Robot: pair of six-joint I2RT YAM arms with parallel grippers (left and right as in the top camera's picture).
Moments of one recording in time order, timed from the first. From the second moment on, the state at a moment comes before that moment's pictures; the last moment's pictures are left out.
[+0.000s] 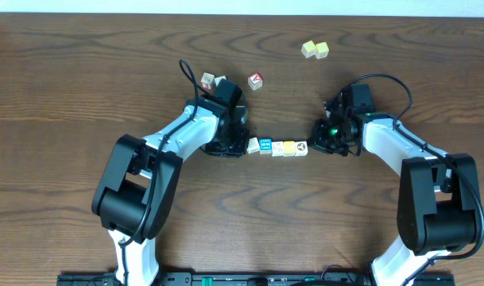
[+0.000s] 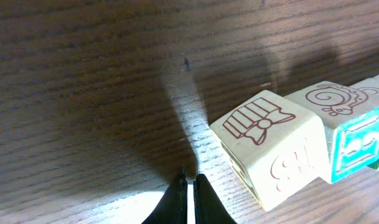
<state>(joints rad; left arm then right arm) -0.44 2.00 1.27 -0.69 0.33 -0.29 0.12 1.85 1.02 -0.46 -0.44 0.41</state>
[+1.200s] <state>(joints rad) -0.54 1.94 1.27 -0.41 0.18 -0.42 0.12 1.85 1.02 -0.47 -0.43 0.41</state>
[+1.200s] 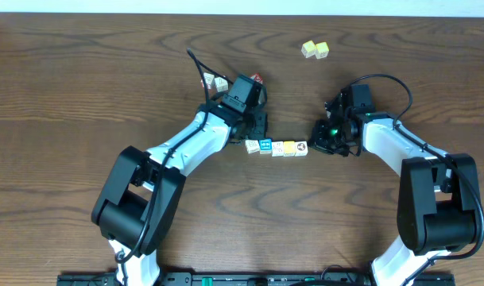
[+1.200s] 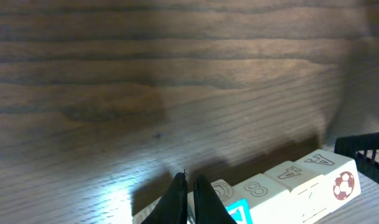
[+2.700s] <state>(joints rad) -0.61 1.98 1.27 -0.40 0.18 -0.43 0.12 1.85 1.02 -0.47 -0.43 0.41</state>
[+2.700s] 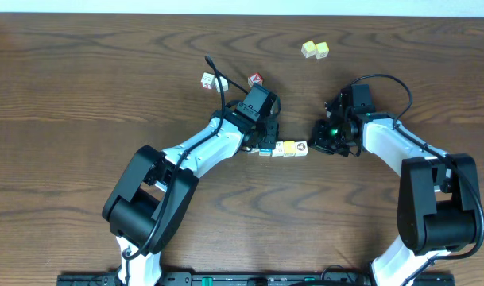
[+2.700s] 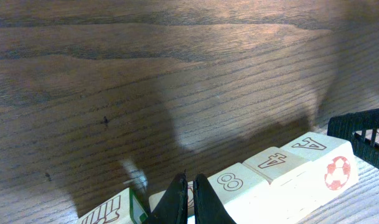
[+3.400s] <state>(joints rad) -0.60 1.98 1.27 -0.40 0.18 -0.44 0.12 1.85 1.02 -0.47 -0.43 0.41</state>
